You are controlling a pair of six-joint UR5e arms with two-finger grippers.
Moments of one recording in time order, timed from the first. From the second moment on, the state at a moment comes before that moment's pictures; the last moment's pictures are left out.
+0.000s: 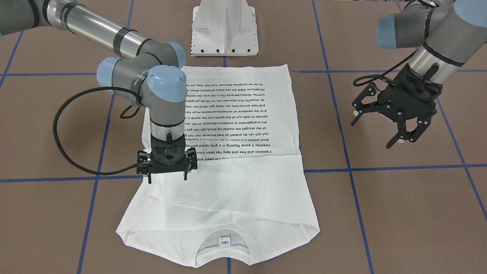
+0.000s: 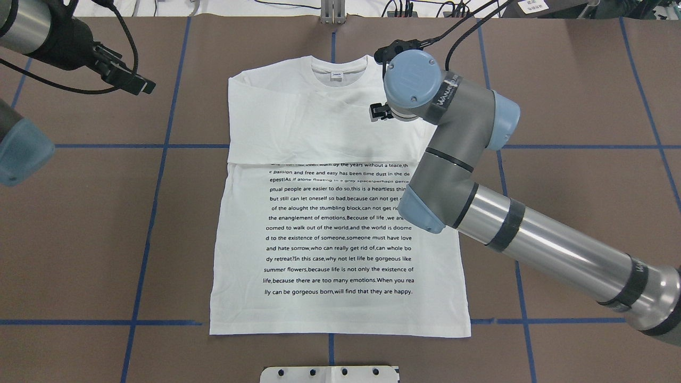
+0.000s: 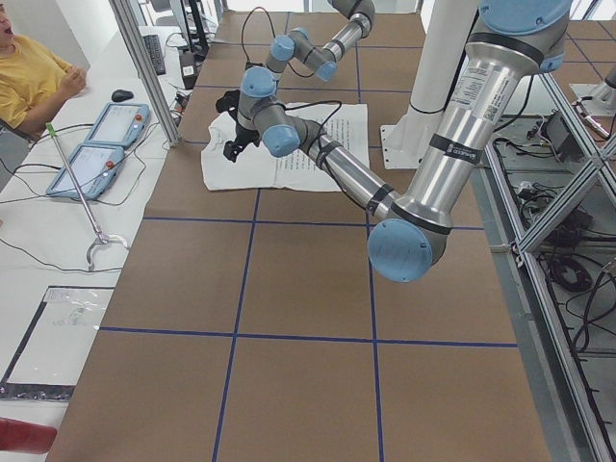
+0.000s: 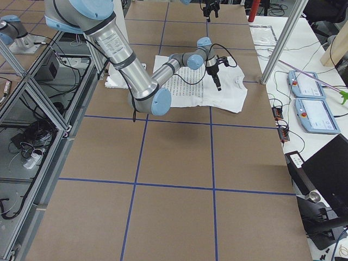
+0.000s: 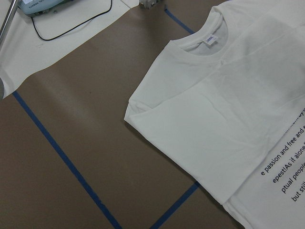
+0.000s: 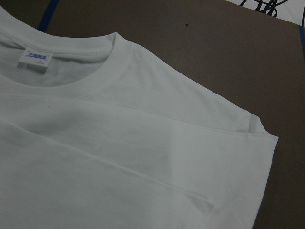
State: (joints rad) left arm -1.06 -1.94 -1.85 -1.91 -2.18 -0.29; right arm 0.68 -0.85 1.47 -1.44 1.59 0.91
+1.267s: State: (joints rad) left arm -0.33 -1.50 -2.16 -2.20 -1.58 -1.32; right arm 0.28 -1.58 2.30 -1.35 1.45 1.46
